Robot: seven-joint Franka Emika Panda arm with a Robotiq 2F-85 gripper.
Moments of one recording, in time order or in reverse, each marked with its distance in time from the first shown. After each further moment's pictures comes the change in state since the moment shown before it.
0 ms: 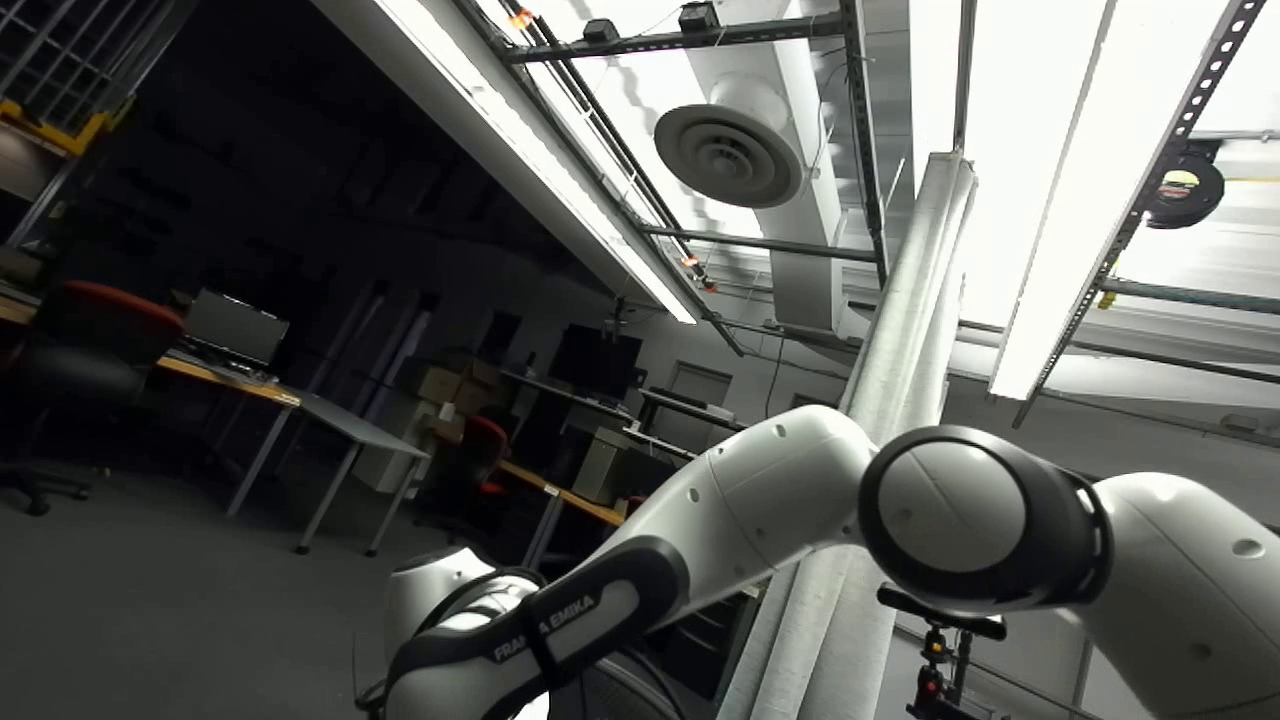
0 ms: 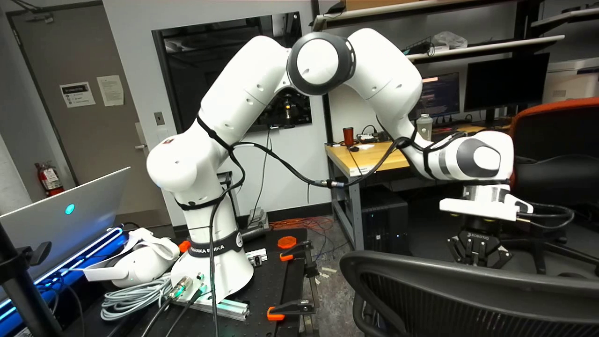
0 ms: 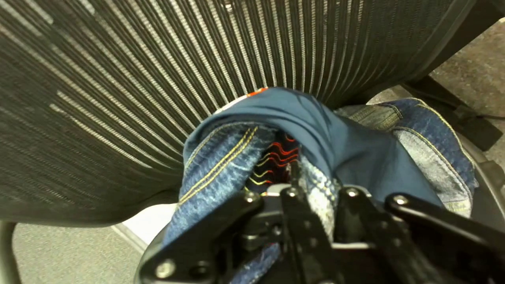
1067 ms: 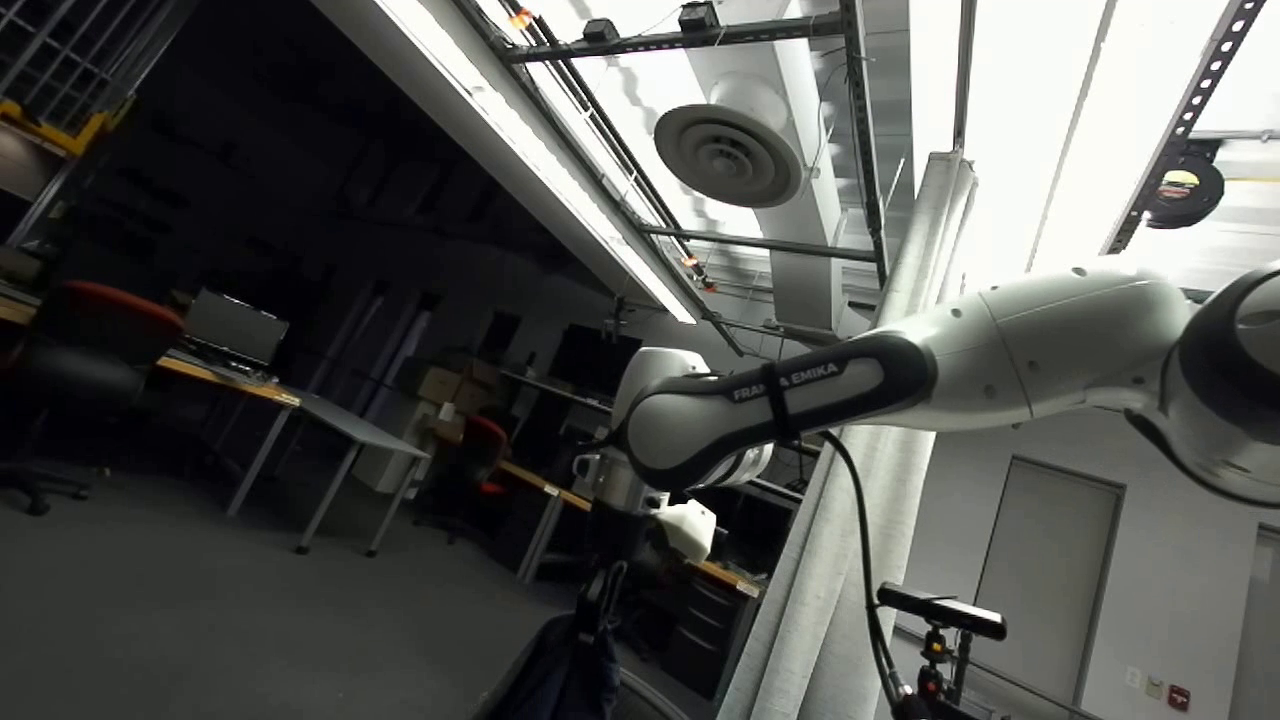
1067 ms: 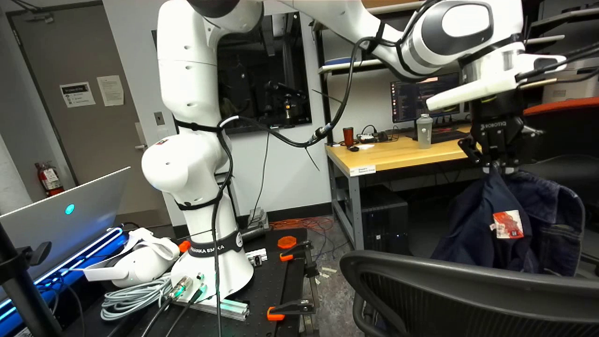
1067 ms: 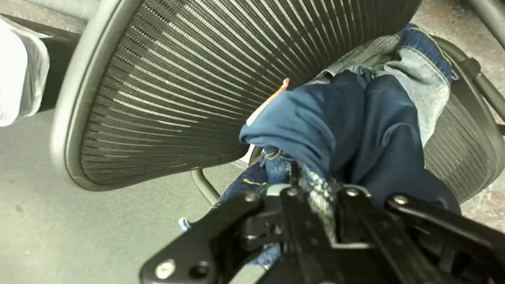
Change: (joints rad) arm -0.132 -0.637 0.002 -0.327 0.161 0.089 -0.015
